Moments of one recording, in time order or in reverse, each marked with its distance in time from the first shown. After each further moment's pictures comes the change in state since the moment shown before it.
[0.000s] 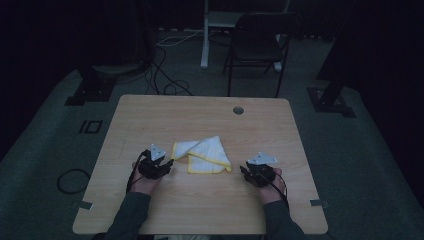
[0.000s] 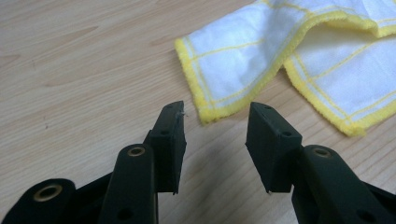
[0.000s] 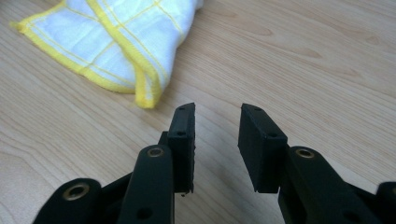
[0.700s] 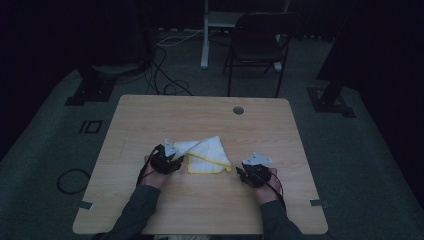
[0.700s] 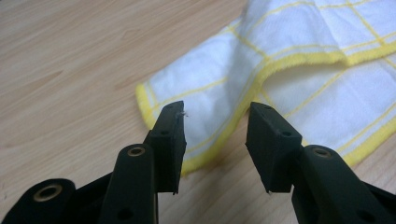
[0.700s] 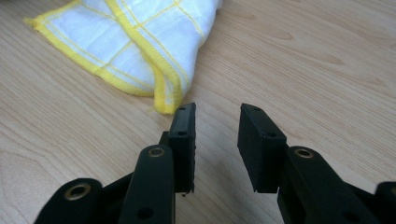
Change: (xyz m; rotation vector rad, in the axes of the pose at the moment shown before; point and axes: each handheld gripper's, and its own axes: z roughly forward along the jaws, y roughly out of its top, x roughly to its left) left arm -0.022 0.028 0.020 -0.011 -0.022 0.092; right arm 0.010 0.004 0.006 0.011 0.020 -0.023
